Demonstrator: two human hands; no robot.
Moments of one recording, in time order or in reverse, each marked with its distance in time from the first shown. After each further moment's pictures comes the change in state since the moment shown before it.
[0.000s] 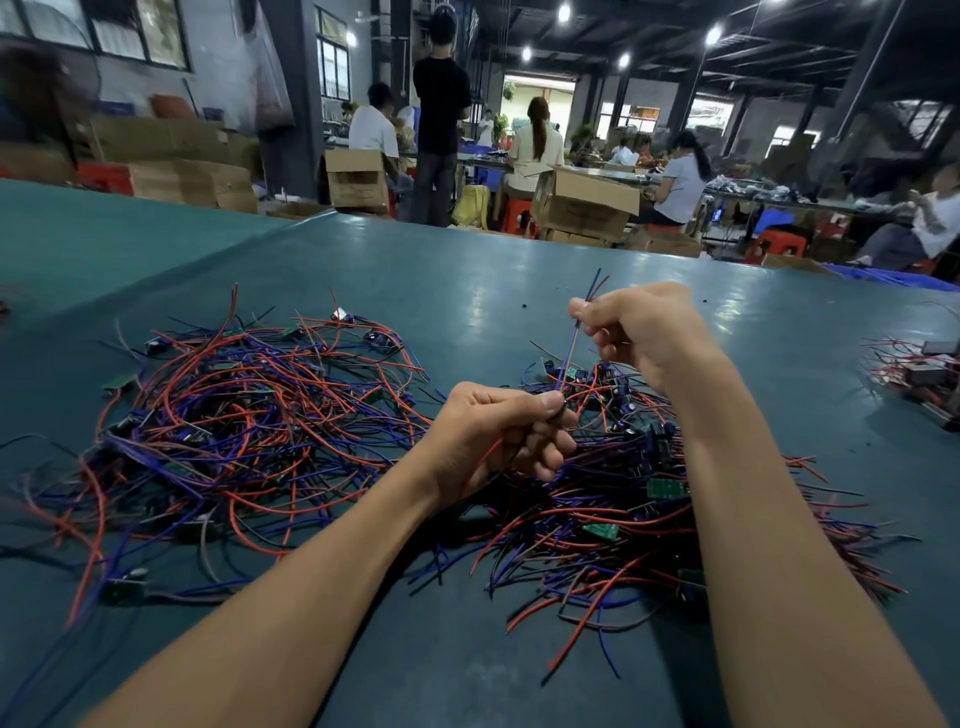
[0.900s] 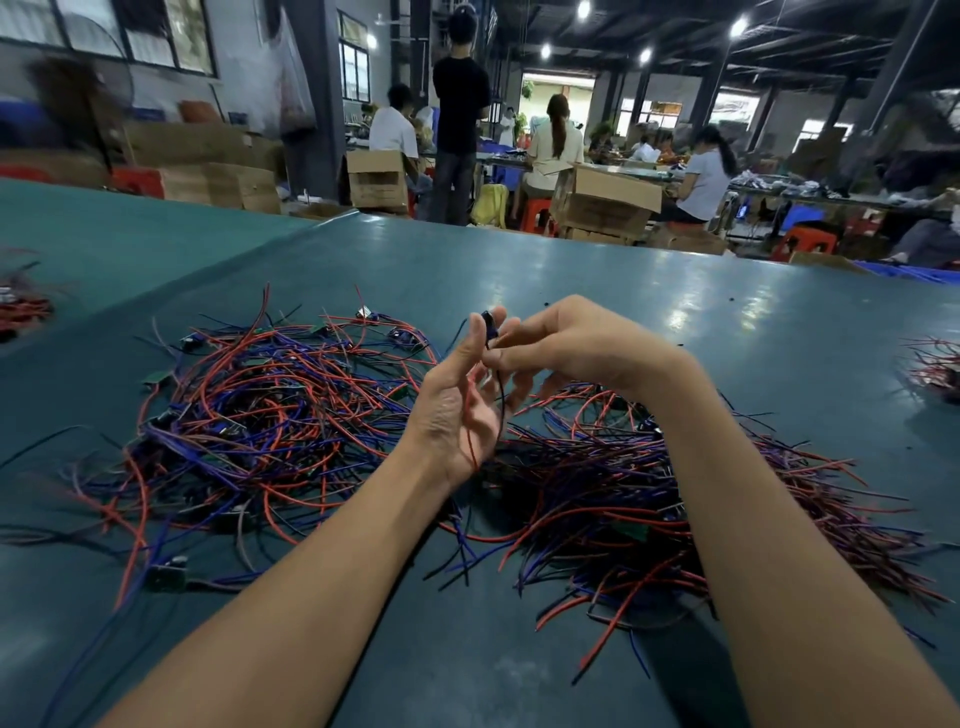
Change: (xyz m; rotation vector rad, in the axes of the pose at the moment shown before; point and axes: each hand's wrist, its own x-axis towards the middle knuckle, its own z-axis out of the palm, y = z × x) left_hand 0.014 0.009 -0.025 -0.512 0.221 0.184; right_hand -0.034 -0.011 0.051 -0.502 -0.642 -0.205
